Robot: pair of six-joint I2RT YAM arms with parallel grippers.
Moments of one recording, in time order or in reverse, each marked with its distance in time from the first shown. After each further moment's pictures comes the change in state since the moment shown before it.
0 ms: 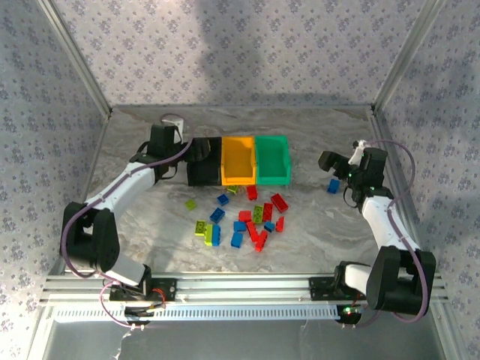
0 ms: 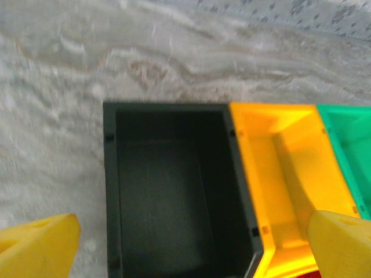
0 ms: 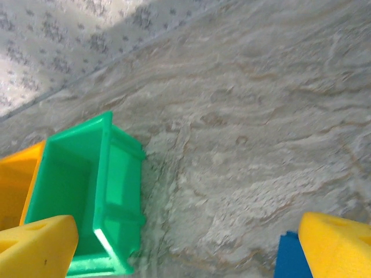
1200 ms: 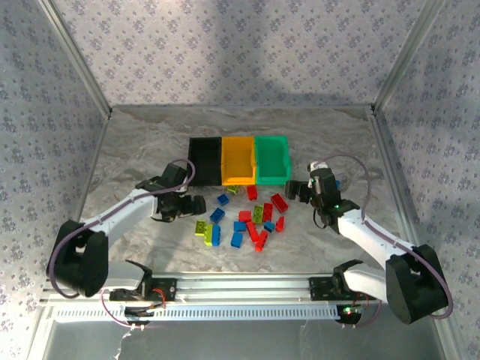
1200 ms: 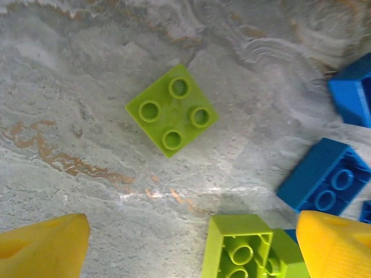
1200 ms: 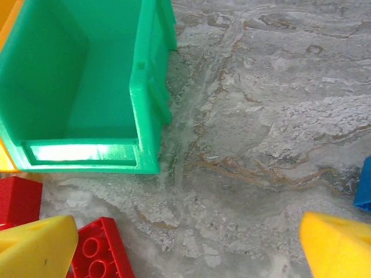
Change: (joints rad) left arm -0.156 -0.150 -0.282 -0.462 -0.045 -0.163; right arm 0.499 -0.037 -0.170 0.016 0.460 -0.020
